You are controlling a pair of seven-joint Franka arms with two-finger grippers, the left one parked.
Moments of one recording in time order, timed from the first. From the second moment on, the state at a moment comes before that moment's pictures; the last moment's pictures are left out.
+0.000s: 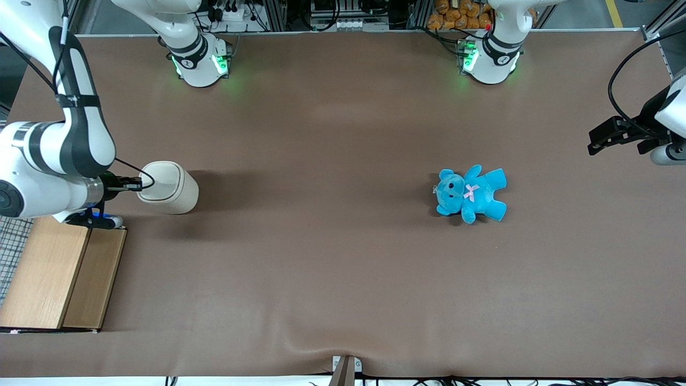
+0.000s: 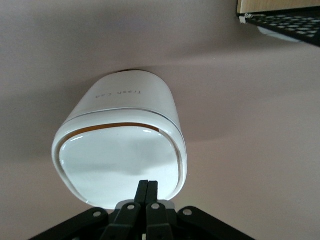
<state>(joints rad) -0.09 0.36 0.01 -1.79 0.00 1.68 0.05</state>
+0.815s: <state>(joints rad) -0.10 0.40 0.00 -1.81 0.00 1.70 0.03</state>
